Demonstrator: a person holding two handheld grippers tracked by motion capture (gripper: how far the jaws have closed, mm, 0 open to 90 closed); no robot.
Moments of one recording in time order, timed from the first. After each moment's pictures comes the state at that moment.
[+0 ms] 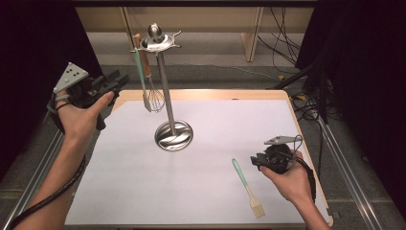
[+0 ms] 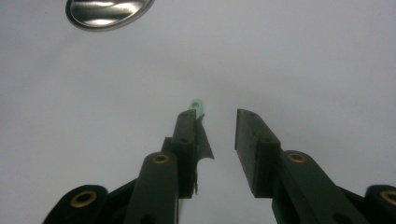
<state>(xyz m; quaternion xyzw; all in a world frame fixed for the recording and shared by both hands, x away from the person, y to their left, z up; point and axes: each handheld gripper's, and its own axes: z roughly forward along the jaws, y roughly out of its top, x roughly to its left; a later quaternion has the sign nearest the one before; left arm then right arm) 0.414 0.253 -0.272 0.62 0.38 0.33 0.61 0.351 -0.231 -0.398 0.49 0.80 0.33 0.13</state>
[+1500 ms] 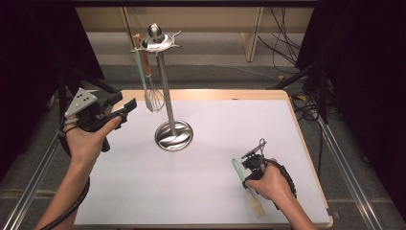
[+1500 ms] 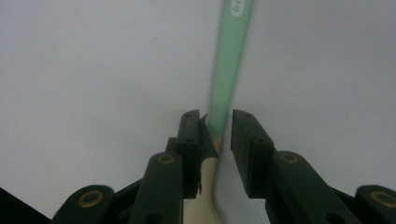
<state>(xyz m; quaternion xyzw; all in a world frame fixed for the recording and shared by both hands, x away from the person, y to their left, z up) 0.390 0.244 -0.313 0.63 0.41 0.30 0.59 0.362 -0.189 -0.448 0.52 0.85 0.11 0.01</state>
